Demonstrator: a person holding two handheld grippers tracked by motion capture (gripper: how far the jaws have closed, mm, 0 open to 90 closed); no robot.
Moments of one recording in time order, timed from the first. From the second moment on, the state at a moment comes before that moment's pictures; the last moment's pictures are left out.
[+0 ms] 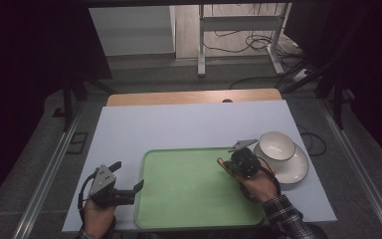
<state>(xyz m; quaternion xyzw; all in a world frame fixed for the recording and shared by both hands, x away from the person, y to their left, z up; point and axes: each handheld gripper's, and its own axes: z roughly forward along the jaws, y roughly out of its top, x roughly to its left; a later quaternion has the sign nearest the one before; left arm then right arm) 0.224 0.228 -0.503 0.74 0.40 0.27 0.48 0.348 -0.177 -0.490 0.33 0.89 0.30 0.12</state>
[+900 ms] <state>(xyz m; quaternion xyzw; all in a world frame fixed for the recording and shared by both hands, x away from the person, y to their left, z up) 0.224 0.227 -0.502 0.74 0.39 0.27 0.48 0.362 -0.190 -0.508 0.37 0.87 0.29 0.14</state>
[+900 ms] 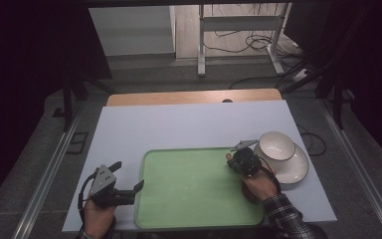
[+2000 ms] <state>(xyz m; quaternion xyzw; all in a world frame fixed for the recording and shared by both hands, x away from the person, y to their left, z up) 0.223 0.228 -0.502 0.74 0.39 0.27 0.48 0.365 -0.213 -0.501 0.39 0.86 0.30 0.15</state>
